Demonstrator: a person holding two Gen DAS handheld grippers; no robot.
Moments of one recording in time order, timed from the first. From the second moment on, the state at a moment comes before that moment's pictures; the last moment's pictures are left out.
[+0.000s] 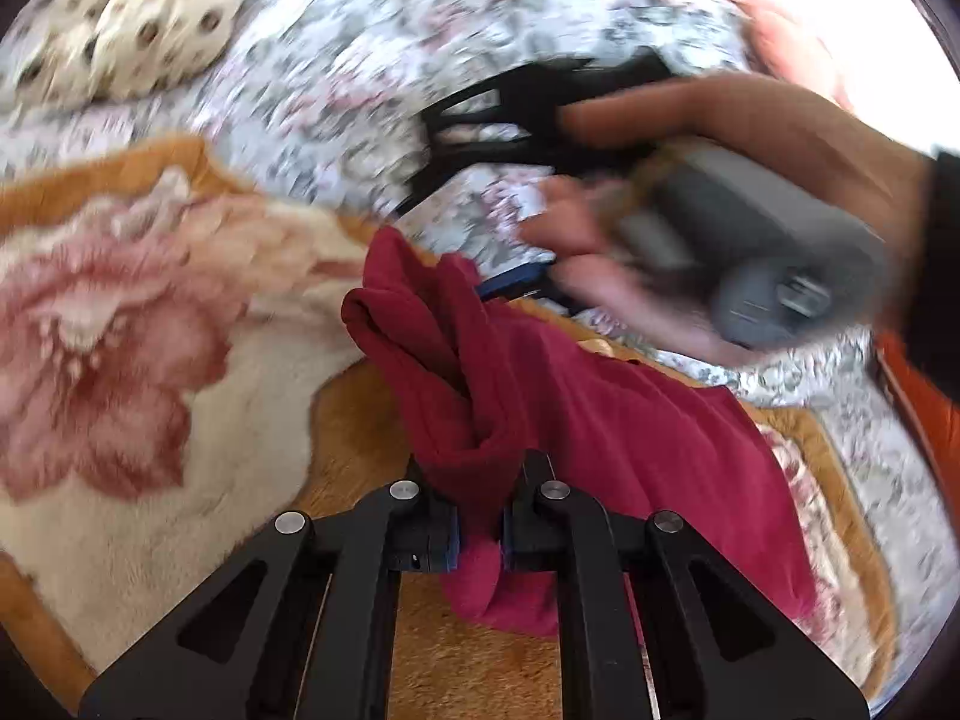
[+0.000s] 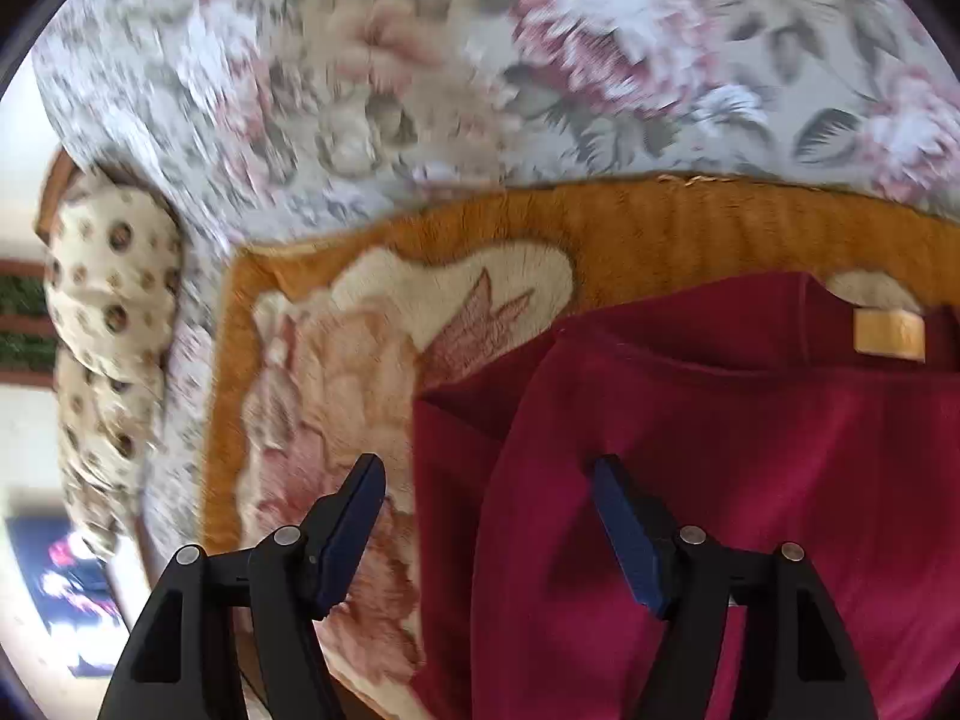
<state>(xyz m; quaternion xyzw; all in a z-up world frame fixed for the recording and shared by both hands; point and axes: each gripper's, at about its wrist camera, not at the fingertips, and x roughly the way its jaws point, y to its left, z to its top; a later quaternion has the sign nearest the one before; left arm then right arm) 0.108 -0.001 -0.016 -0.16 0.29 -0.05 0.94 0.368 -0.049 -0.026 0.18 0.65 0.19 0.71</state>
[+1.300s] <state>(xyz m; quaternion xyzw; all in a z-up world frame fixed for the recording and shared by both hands) 0.051 -0.220 -0.007 0.15 0.28 -0.26 0.91 0.287 -0.336 0.007 0.09 0.57 0.09 0.81</state>
